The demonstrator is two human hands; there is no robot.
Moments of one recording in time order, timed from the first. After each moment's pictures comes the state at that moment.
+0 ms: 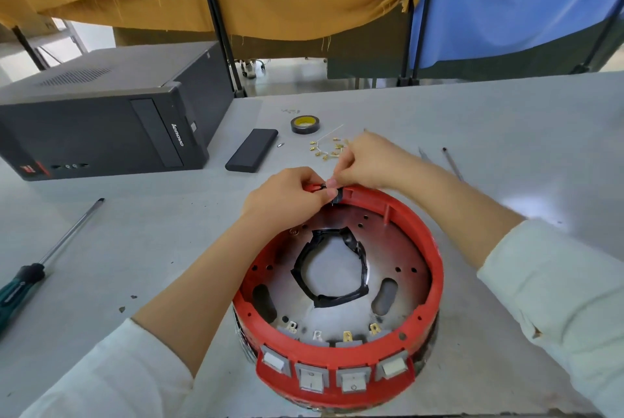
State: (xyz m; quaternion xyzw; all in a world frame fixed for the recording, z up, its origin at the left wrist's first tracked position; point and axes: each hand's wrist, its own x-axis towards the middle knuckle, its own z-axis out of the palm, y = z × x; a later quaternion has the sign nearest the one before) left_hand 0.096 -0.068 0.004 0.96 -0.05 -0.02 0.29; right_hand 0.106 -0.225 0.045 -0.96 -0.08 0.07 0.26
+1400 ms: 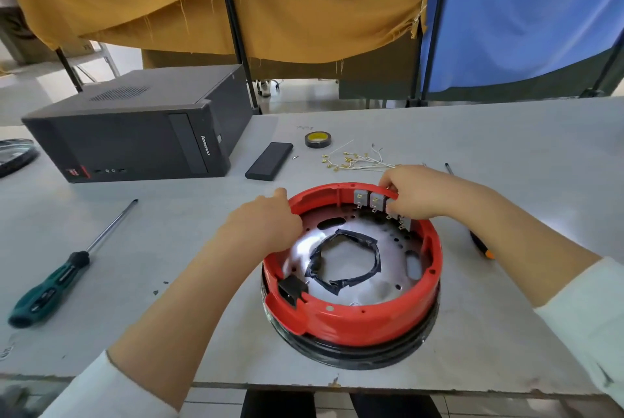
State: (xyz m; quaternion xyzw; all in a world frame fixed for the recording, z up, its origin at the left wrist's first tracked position) left_hand 0.038 -0.042 0.034 1.00 0.01 -0.07 0.06; right_hand 0.060 -0.259 0.050 -0.99 -0.09 0.08 0.07
